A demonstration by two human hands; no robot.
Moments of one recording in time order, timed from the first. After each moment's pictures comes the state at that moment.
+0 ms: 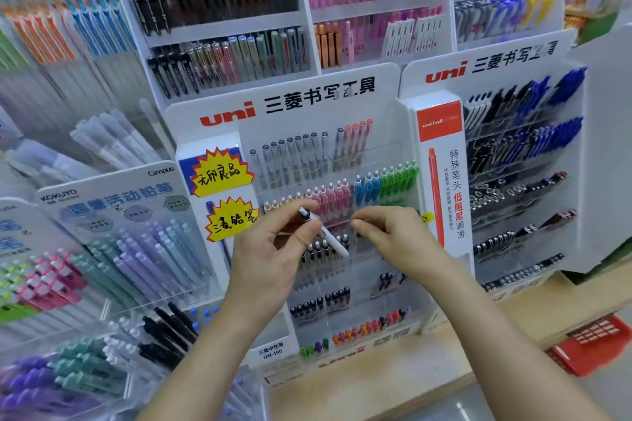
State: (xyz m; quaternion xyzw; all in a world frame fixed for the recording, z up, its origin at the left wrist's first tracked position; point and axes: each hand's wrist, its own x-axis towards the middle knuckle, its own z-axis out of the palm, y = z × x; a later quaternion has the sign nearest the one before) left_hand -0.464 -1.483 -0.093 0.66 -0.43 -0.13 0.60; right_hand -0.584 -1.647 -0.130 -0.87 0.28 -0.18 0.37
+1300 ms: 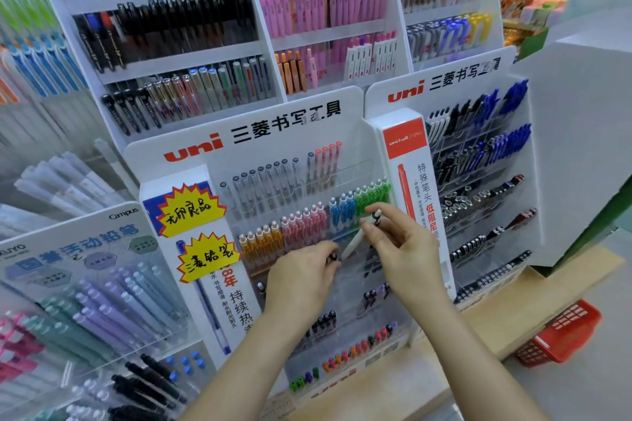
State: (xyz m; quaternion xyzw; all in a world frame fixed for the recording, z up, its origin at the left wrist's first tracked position) left_hand -0.467 -1.546 -0.136 0.78 -0.58 0.01 0.24; right_hand -0.600 -1.635 -0.134 -0.68 0.31 -0.47 0.47
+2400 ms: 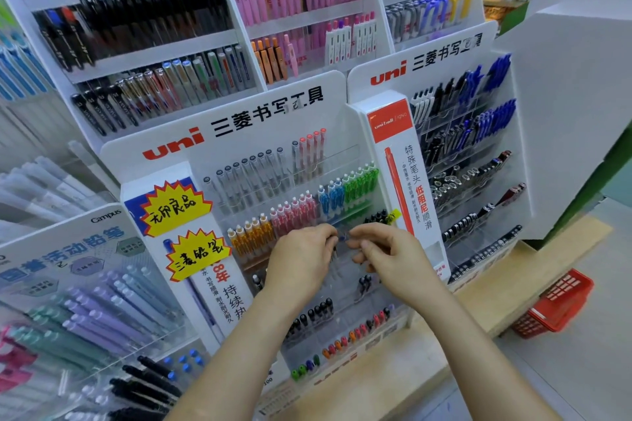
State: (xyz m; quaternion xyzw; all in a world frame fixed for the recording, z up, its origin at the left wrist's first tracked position) left_hand -0.462 -1.565 -0.138 0.75 -0.62 0.00 0.23; right_hand -0.613 -1.628 -0.151 -0.71 0.37 -0.30 0.51
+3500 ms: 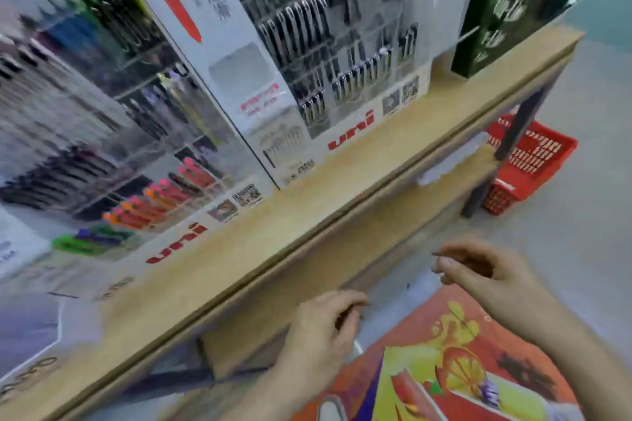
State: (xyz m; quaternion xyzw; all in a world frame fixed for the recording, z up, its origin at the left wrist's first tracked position) left_hand -0.741 -1.494 -0.435 0.70 -0.60 -0.25 0.30; right_hand -0.953 -1.624 -0.413 -0.64 0.46 -0.25 0.56
